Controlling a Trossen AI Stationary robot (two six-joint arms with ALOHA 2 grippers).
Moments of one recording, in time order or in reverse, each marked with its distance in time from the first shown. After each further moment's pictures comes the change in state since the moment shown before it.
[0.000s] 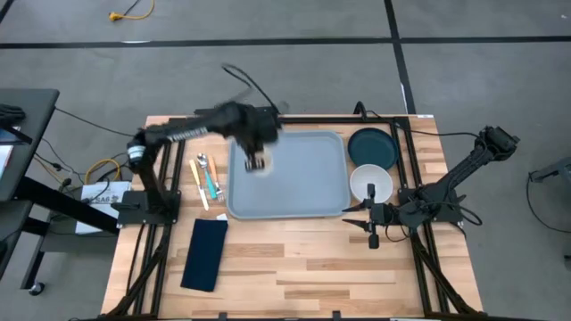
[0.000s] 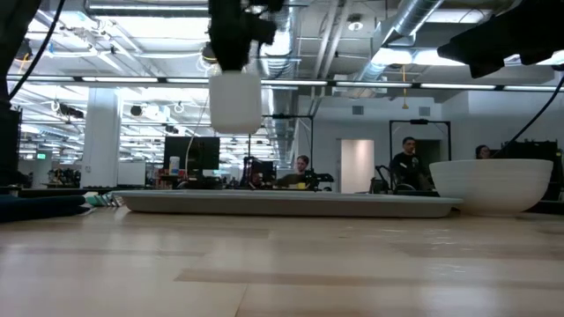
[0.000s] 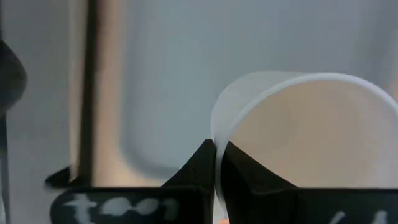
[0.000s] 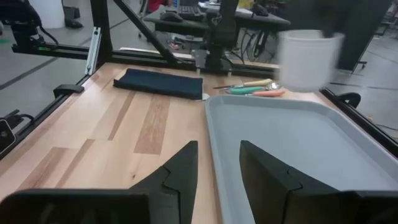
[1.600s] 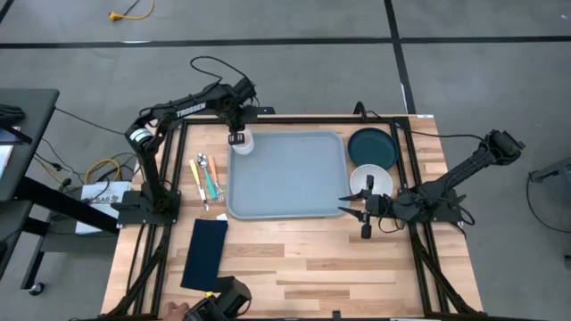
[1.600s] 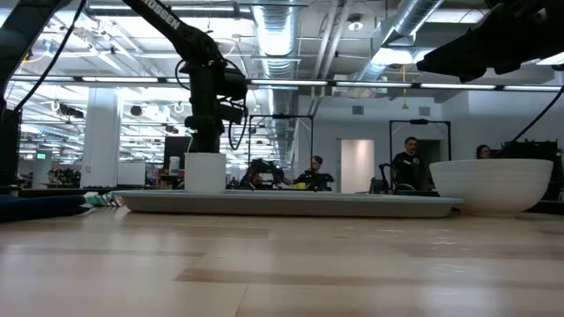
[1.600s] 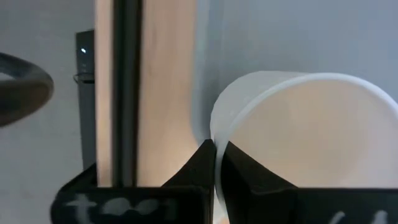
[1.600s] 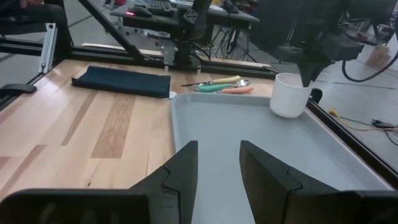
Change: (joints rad) left arm 0.454 0.088 -0.309 0.358 0.131 0.496; right arm -0.126 0.001 0.000 0.006 -0.004 -0.043
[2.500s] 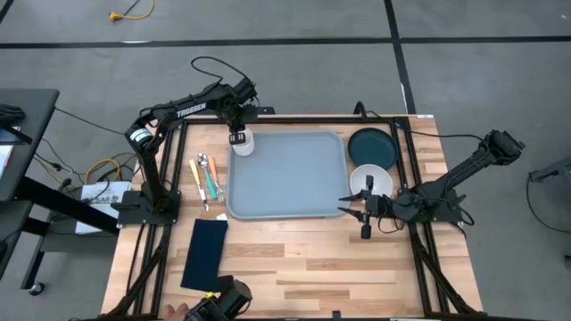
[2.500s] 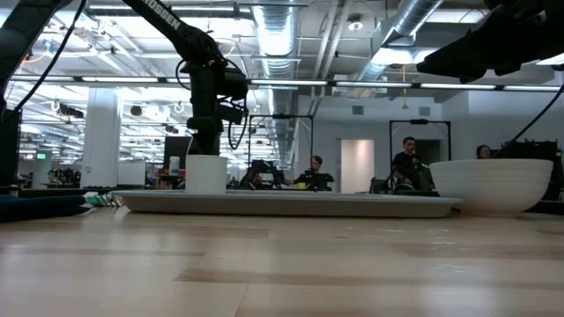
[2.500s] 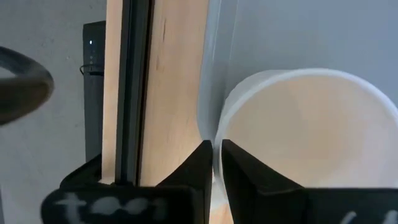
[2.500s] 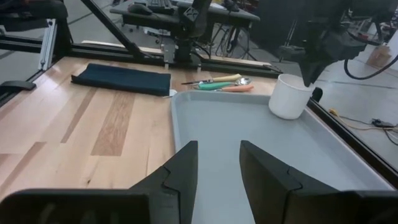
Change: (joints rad) left arm -0.004 0.000 0.000 -0.003 -0.036 -0.045; right arm 0.000 0.008 0.000 -0.001 0.000 0.001
